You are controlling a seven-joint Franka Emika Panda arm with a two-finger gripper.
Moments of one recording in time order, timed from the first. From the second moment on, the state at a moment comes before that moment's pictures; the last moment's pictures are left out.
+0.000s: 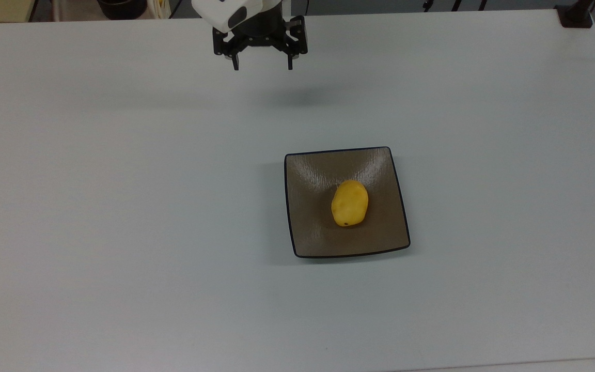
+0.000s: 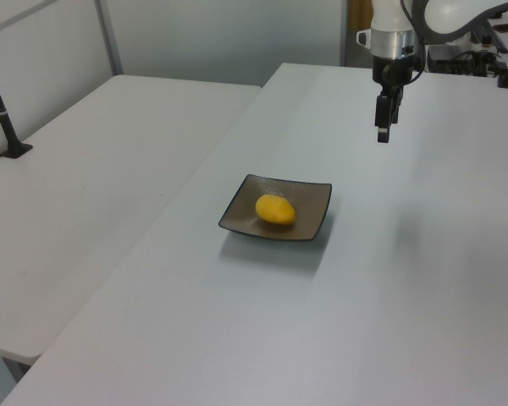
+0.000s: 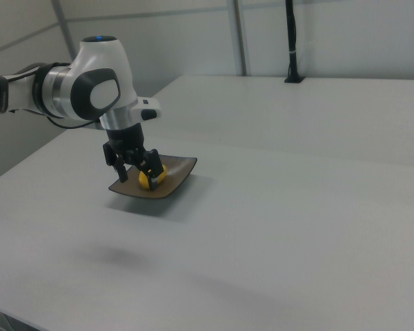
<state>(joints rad) 0.12 -0.01 0.02 -1.94 0.02 1.91 0.06</state>
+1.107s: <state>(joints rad) 0.12 -0.01 -0.01 -1.94 0.04 1.92 0.05</state>
